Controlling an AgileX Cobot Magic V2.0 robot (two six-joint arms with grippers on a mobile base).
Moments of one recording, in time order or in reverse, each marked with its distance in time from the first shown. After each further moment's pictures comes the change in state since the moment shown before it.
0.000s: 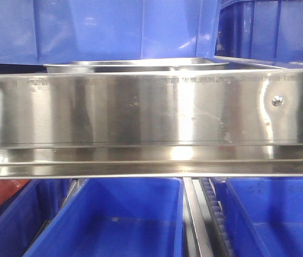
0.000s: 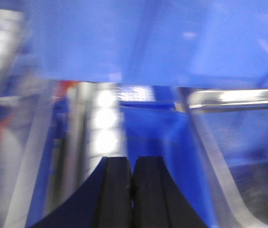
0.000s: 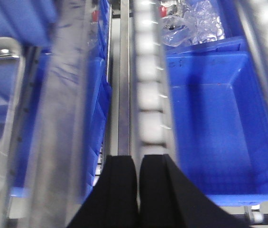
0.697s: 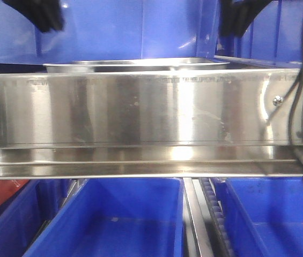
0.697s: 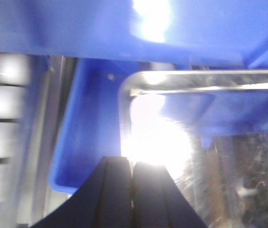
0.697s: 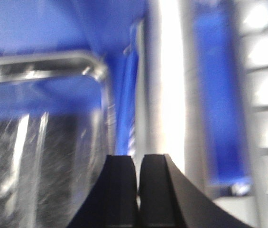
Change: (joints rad) left arm -0.268 0.484 -0.505 0.280 0.399 -0.459; right arm 0.114 0.488 -0.525 0.124 0.259 0.040
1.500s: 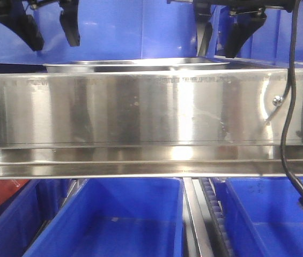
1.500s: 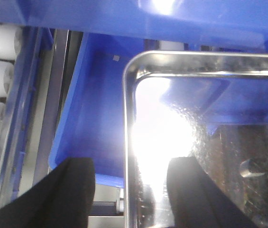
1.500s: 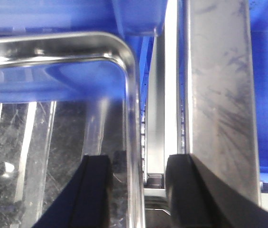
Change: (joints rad) left arm -0.004 0.042 -0.011 -0.001 0.049 -0.059; right arm 0.000 0.051 -0.003 0.046 -0.023 -0.027
